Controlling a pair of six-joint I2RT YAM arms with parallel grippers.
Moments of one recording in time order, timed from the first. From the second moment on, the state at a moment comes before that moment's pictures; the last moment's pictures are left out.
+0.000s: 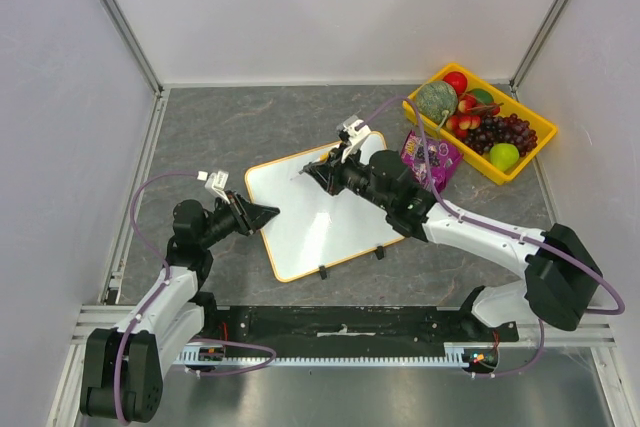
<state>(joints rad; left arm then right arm) -0.09 0.85 0.17 0.47 0.73 -0.62 0.85 1.38 0.90 0.41 -0.06 0.28</state>
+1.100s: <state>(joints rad) -0.09 0.84 0.16 0.50 0.75 -0.62 0.87 1.48 0.92 0.51 0.00 0.30</state>
